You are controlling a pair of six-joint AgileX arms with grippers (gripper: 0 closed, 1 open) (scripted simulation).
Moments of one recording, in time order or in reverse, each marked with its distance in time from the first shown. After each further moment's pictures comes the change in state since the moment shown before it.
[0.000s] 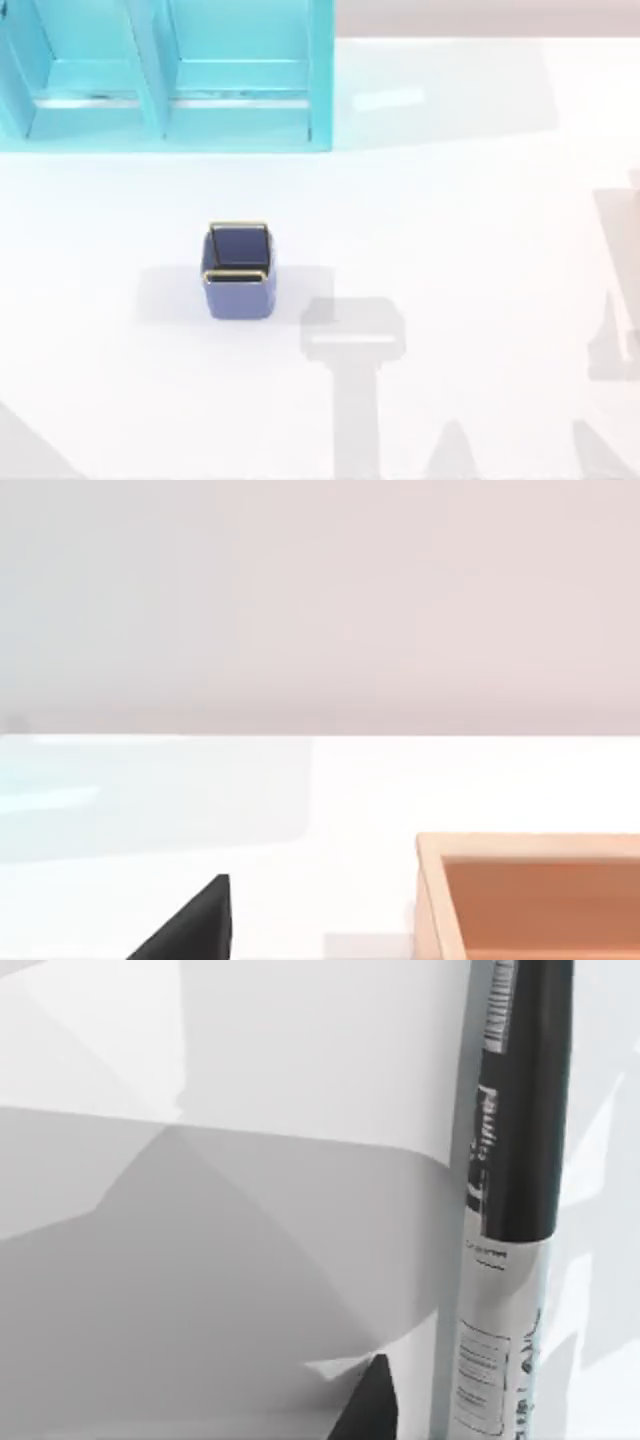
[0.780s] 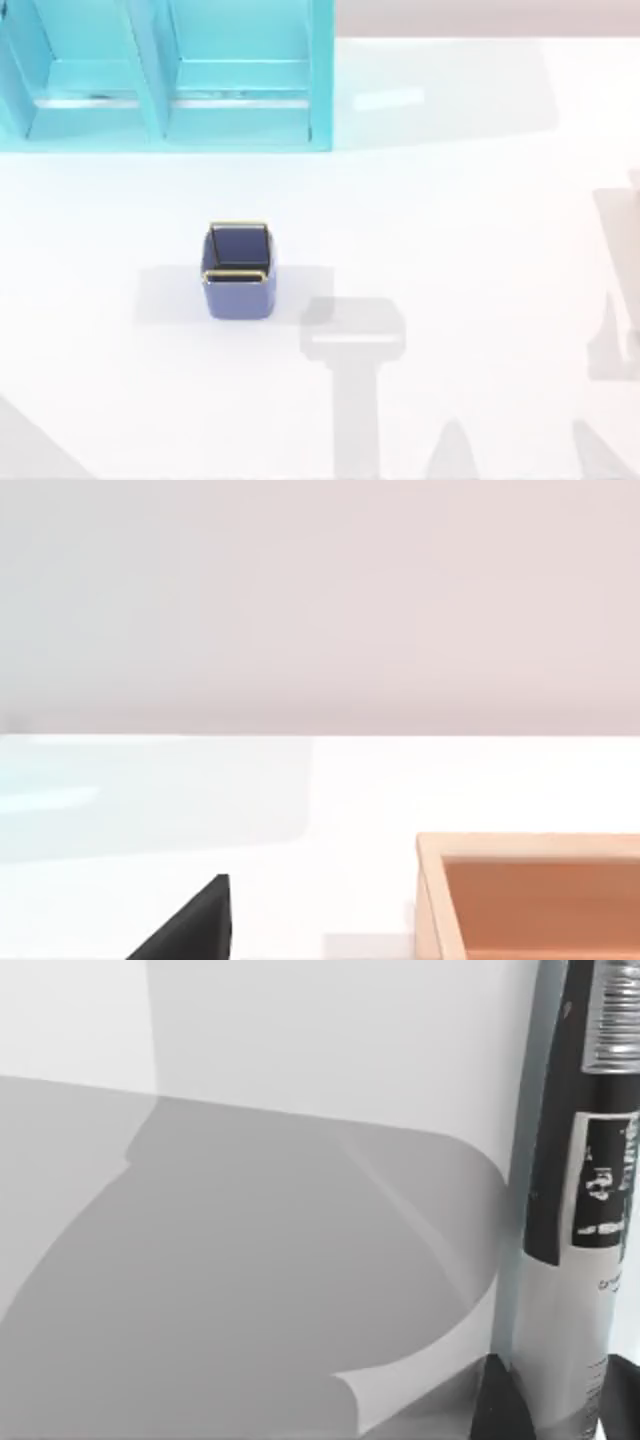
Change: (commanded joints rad) left arm 0.000 0.000 0.000 0.000 0.000 0.000; right arm 0.000 0.000 0.000 0.000 0.000 0.000
